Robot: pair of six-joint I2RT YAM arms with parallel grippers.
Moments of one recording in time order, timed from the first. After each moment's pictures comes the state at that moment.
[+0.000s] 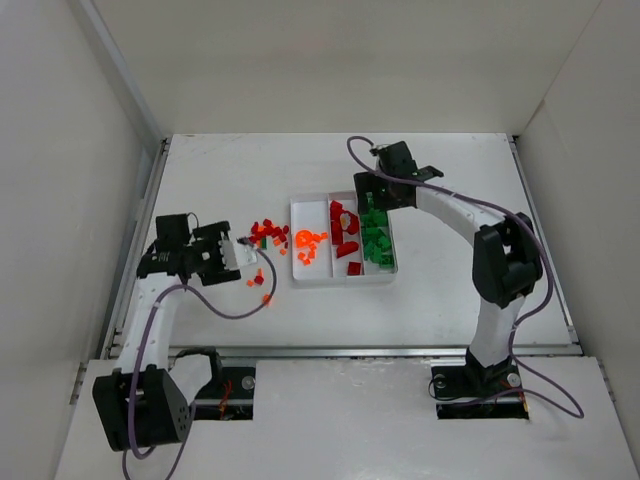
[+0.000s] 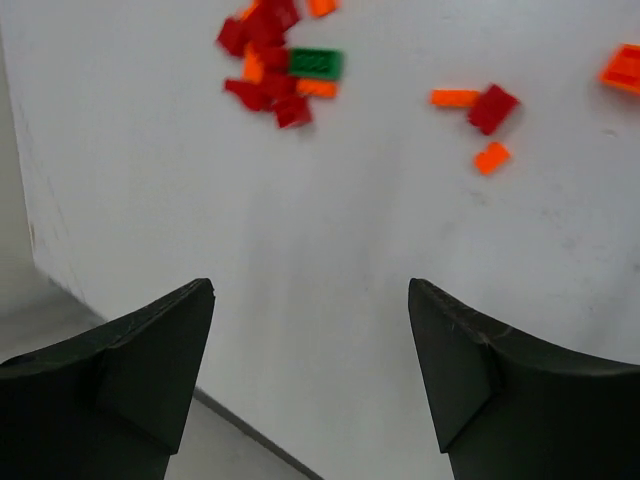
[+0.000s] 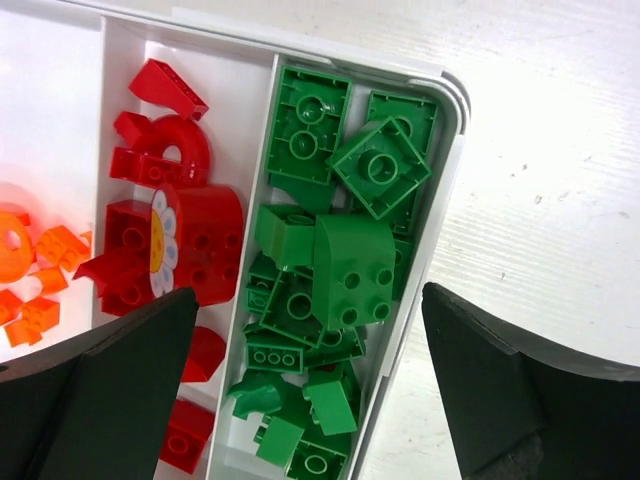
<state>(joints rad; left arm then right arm) 0.11 1.01 0.75 -0.64 0.49 1.33 0.43 1.91 1.52 -0.52 0.01 0.20</state>
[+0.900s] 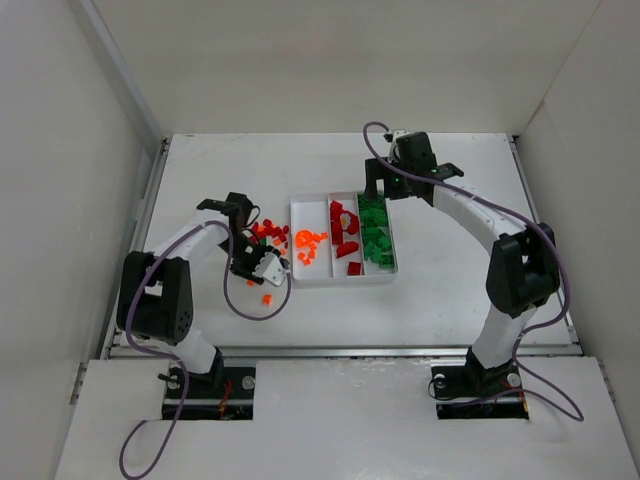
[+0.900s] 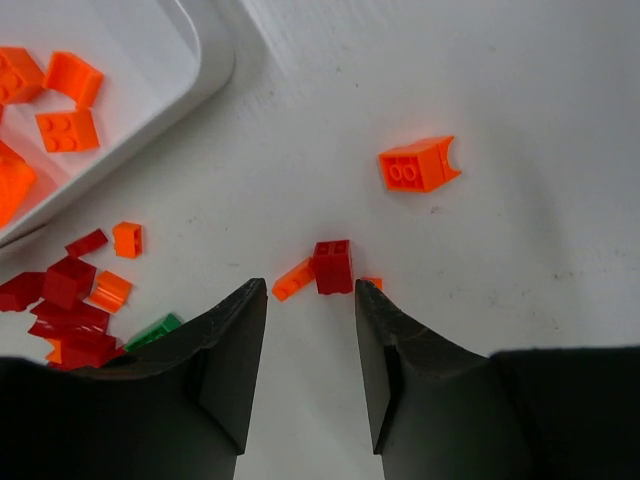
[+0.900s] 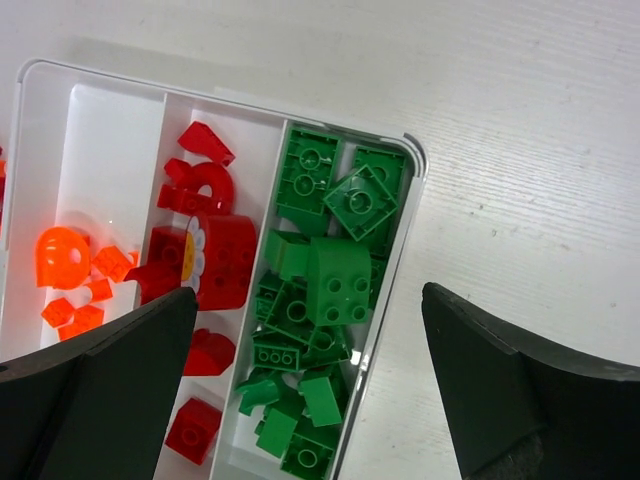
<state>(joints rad) -0.23 1.58 1.06 -1.08 0.49 1.91 0.38 1.80 1.49 -0.44 -0.06 0.18</state>
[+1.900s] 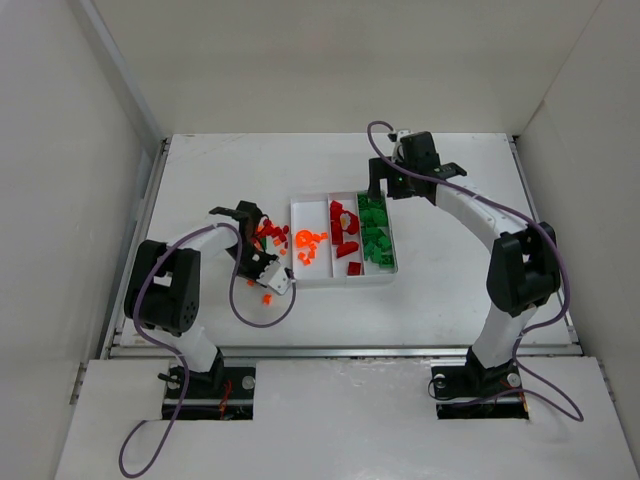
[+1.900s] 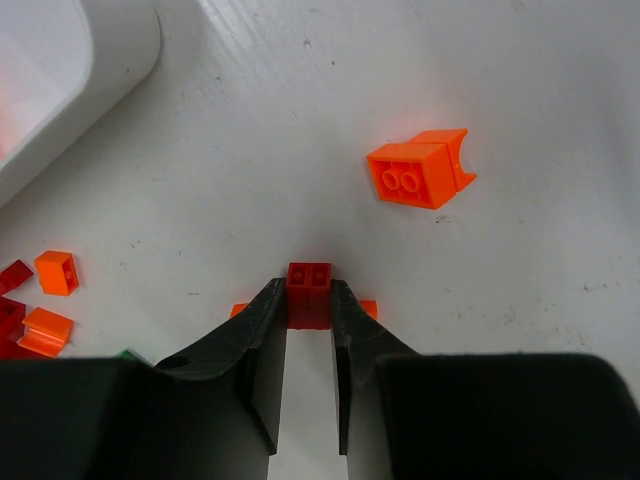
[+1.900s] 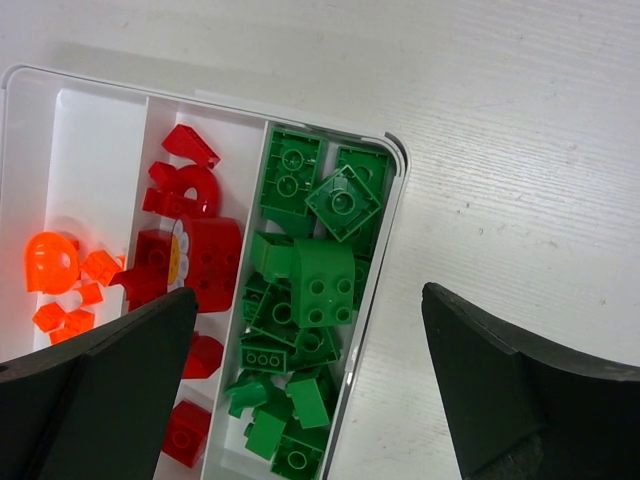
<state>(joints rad) -0.28 1.66 0.99 -0.96 0.37 1.88 0.35 1.80 1.48 -0.44 -0.08 0.18</state>
